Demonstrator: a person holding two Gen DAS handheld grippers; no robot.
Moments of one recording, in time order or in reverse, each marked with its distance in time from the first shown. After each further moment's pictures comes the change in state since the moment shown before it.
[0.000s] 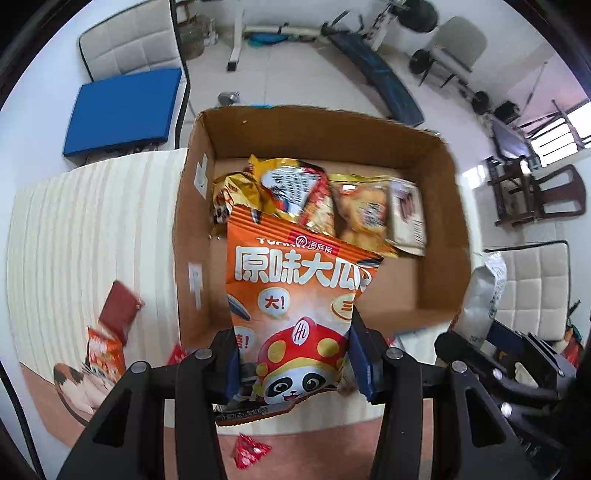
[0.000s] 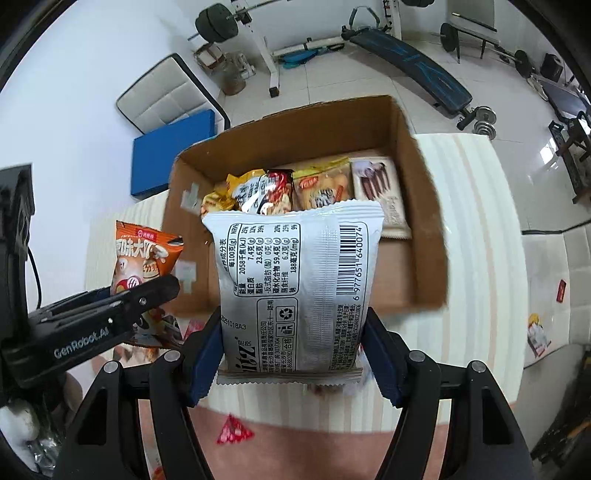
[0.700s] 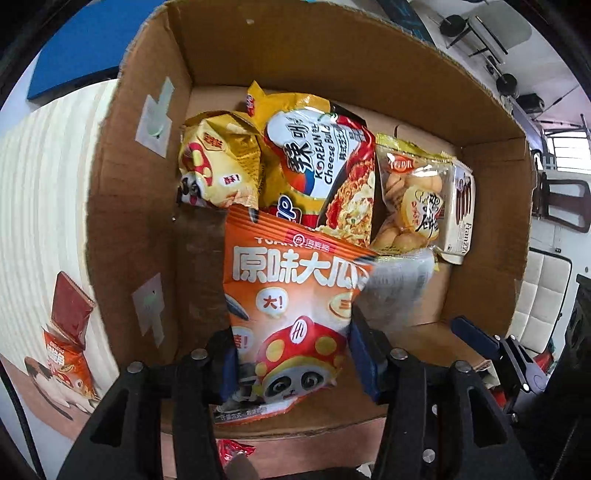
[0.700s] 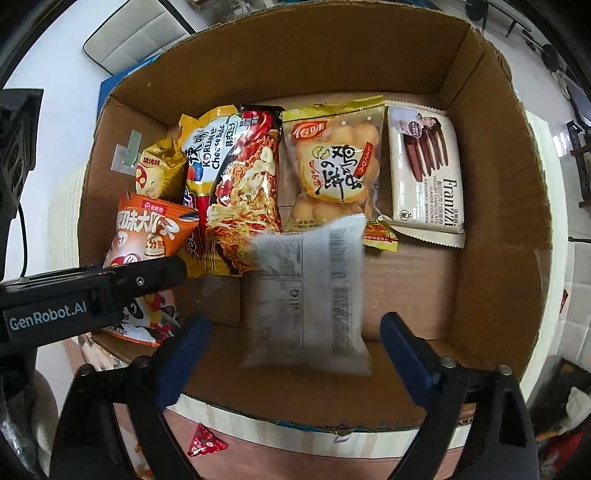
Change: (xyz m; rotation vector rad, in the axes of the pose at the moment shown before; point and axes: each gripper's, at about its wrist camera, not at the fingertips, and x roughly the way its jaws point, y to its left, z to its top) left arm 0.095 0.029 0.033 -0.102 0.268 -0.092; right arm 0.151 -0.004 0.035 -0.061 0.236 -0.068
